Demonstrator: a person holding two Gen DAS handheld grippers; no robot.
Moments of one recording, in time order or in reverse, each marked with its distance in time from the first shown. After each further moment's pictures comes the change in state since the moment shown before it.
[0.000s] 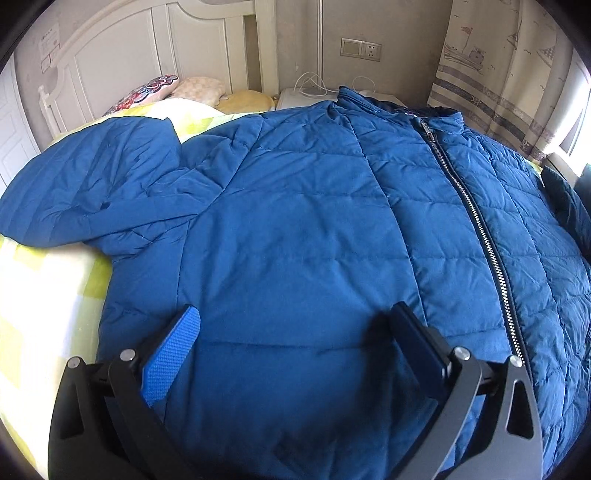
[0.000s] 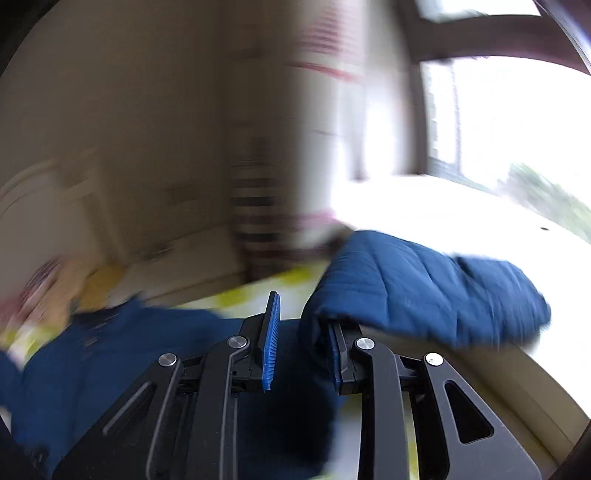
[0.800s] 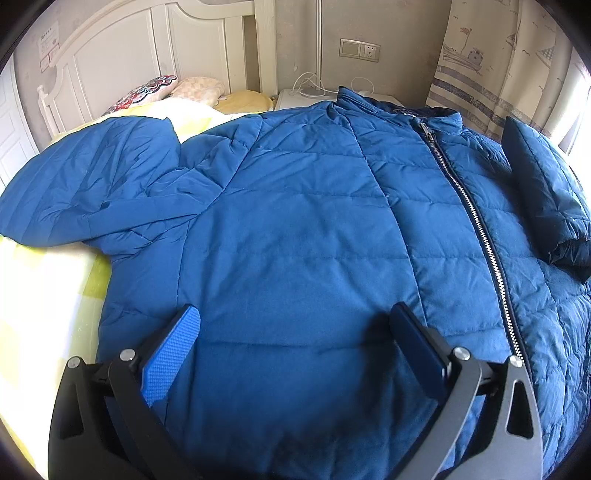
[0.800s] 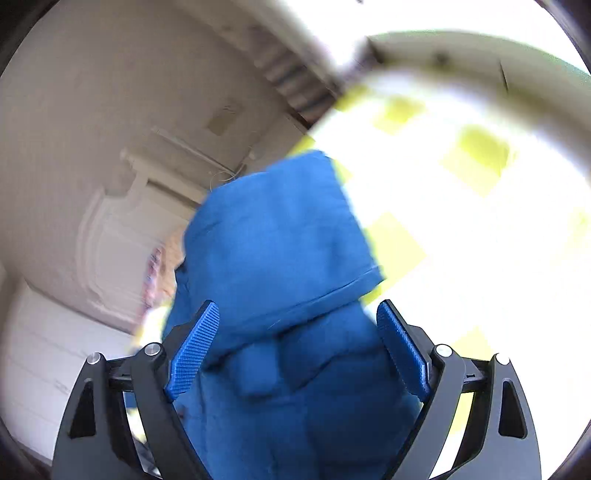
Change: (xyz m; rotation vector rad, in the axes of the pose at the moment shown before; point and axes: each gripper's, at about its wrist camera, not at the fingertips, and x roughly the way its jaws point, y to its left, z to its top) left arm 0.001 -0.003 0.000 0.002 -0.001 -0.006; right arm 0.028 -0.040 -0.085 0.606 0.502 0.423
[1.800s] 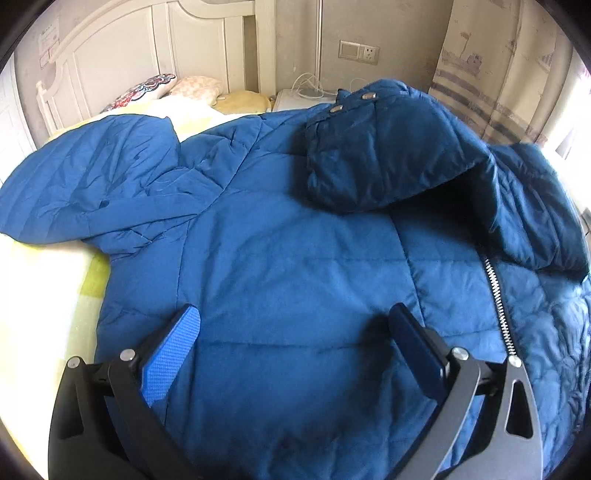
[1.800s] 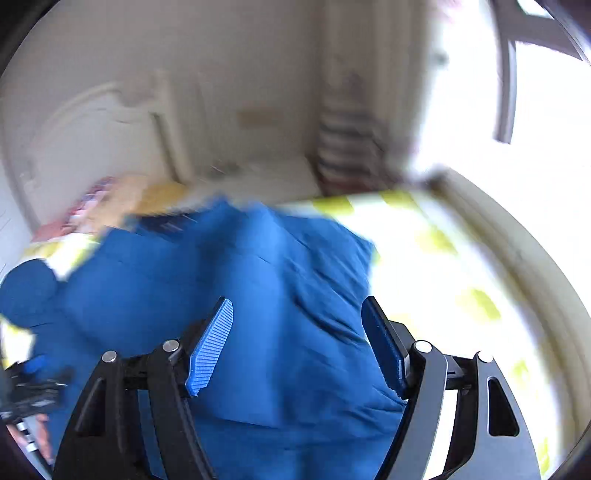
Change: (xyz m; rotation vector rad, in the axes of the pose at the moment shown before) left arm -0.003 0.004 -0.001 -0.031 -0.007 -0.047; right arm 0.028 0.102 -0.041 -0.611 -0.183 -0.396
